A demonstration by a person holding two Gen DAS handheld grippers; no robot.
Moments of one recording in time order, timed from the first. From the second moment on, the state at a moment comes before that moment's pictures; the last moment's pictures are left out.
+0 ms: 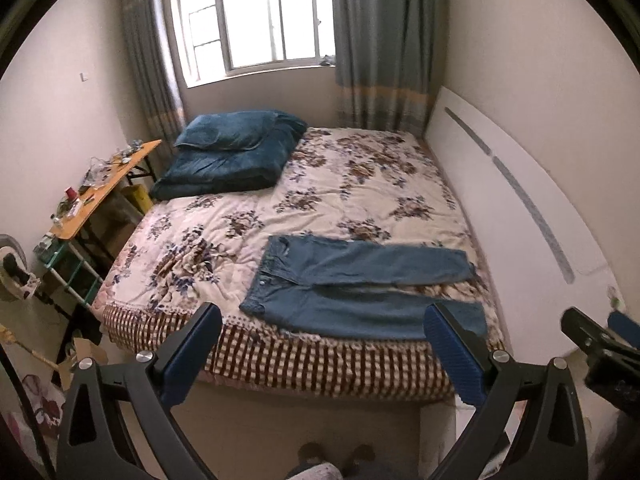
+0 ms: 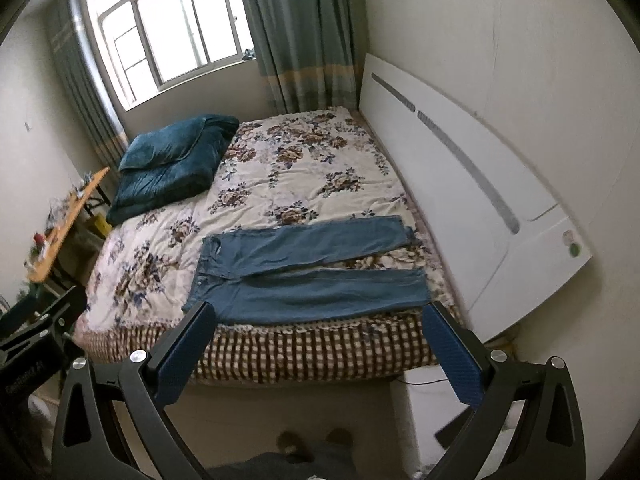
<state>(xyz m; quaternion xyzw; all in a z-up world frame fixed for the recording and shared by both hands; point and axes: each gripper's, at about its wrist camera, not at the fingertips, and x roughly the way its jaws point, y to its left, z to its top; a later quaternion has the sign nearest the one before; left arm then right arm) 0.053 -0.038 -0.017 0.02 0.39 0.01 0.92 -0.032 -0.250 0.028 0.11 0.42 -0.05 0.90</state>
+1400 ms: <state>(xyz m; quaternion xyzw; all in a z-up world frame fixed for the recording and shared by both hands) 0.695 -0.128 -0.558 0.32 0.65 -0.18 0.66 0.704 -0.242 -0.575 -0.16 0.71 0.15 0.67</state>
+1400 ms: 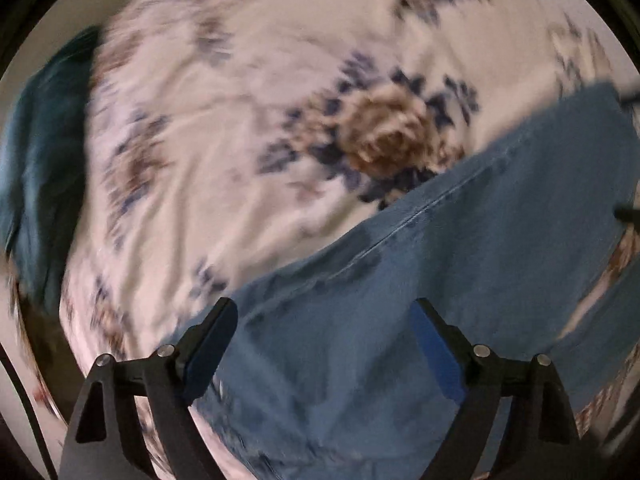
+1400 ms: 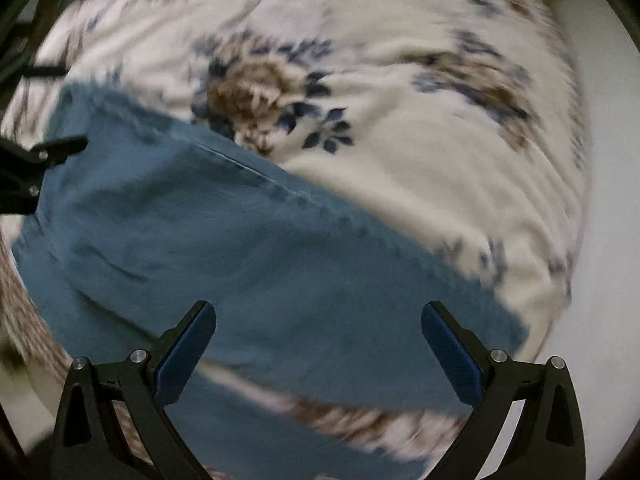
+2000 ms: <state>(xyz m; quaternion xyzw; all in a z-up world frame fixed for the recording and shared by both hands) 0.725 -0.157 -0.664 0.33 0.73 -0.36 0.48 0.745 -0.206 -0.715 -0.27 0.73 0.35 0.52</state>
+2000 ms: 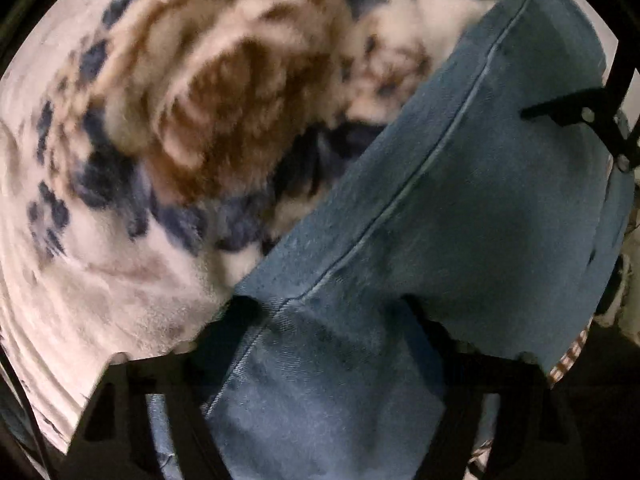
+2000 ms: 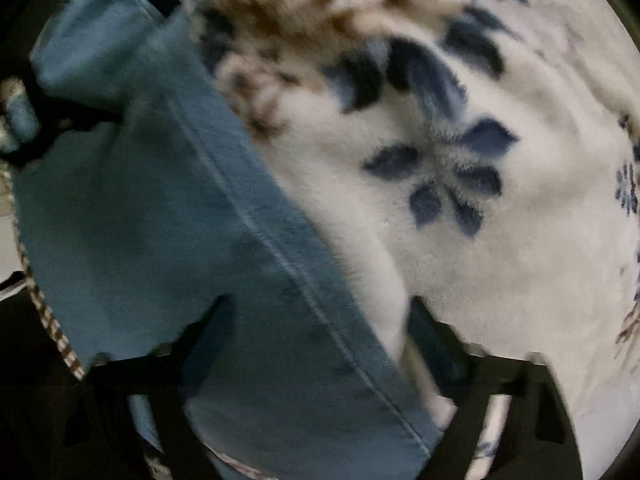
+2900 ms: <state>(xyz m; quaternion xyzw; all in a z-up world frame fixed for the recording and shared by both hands) 0.760 -0.162 -0.597 0.28 0.66 -0.40 0.57 0.692 -0.223 -0.590 -0.23 0.65 0.40 0.60</state>
